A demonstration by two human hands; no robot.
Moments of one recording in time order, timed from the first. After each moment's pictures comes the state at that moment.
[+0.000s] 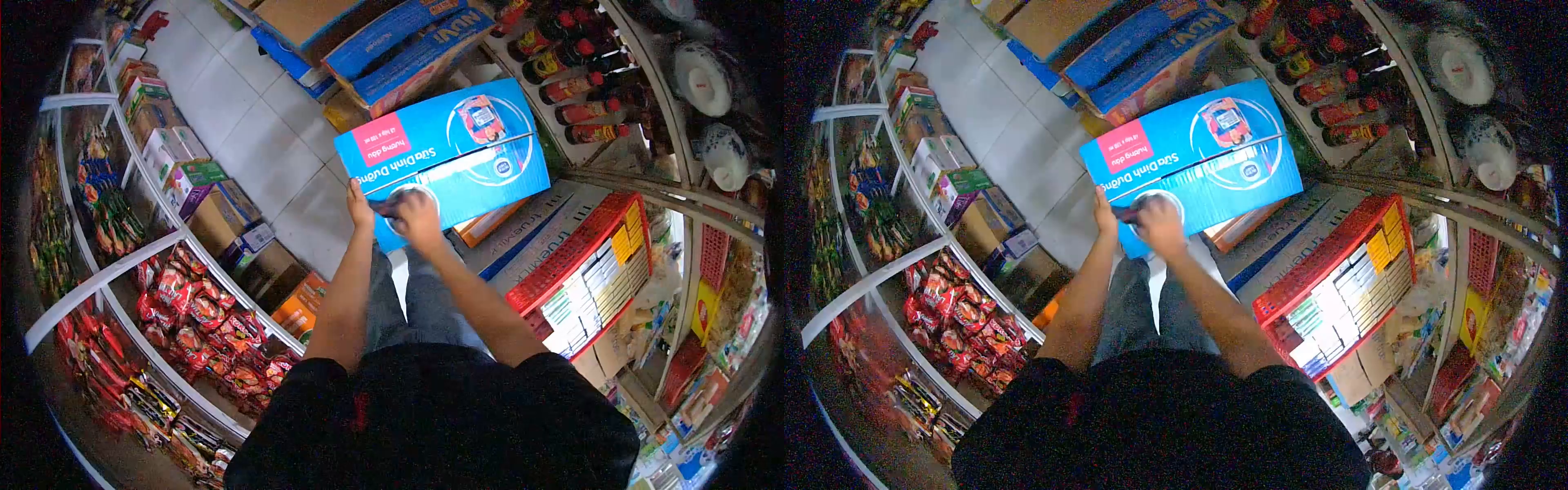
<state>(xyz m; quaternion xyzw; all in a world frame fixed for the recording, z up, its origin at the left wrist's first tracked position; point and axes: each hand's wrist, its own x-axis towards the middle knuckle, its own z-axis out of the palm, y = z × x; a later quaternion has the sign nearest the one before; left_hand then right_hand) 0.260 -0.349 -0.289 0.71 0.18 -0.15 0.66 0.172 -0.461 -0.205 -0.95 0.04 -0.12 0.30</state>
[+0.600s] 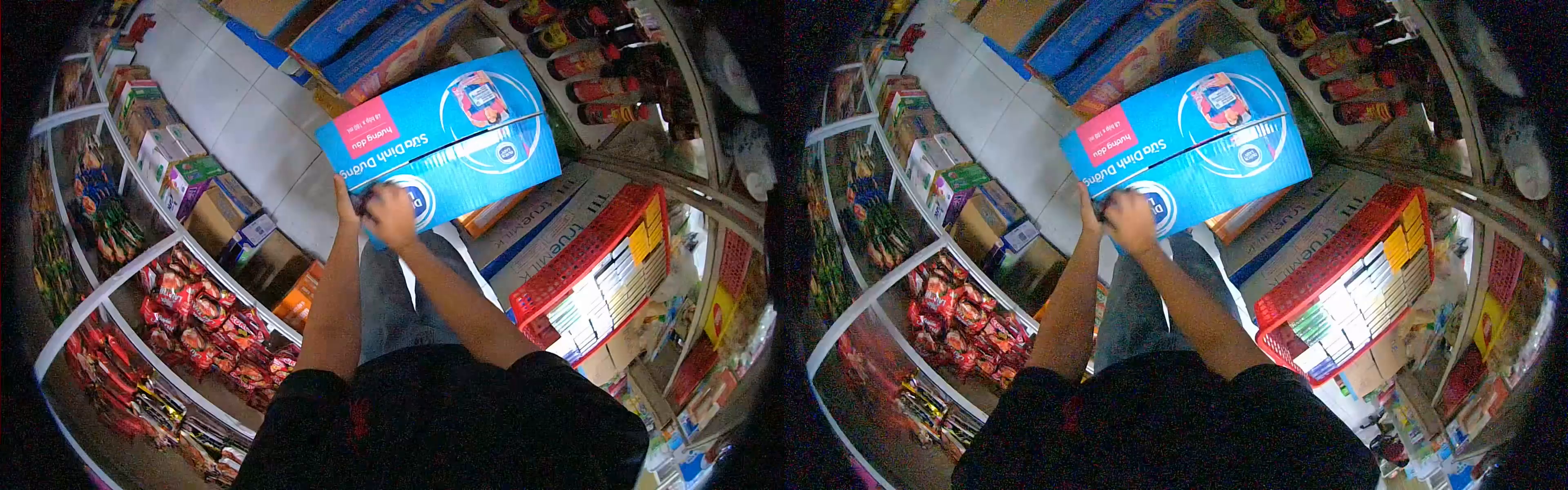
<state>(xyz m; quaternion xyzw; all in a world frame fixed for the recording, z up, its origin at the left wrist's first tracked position) 0.262 -0.332 -0.307 0.49 0.18 -0.25 0.82 0.191 -0.432 -0.217 -0.92 0.08 -0.14 0.36</state>
